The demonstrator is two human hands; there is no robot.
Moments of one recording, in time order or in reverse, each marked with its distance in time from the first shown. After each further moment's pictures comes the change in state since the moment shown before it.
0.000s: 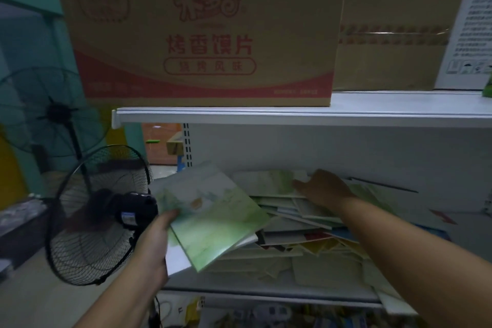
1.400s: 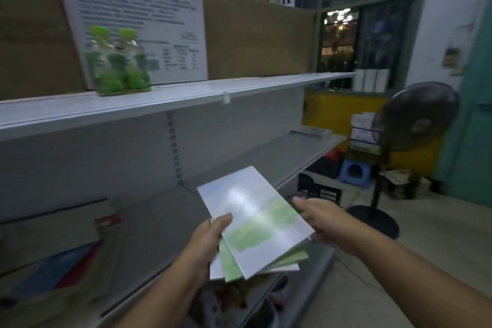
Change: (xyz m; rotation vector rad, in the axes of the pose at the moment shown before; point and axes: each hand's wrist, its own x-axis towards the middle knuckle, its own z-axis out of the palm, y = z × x) left_hand -0.238 -0.311 0.491 0.440 -1.081 -0.257; right_hand -0.292 0.475 -0.251 0.827 0.327 0.708
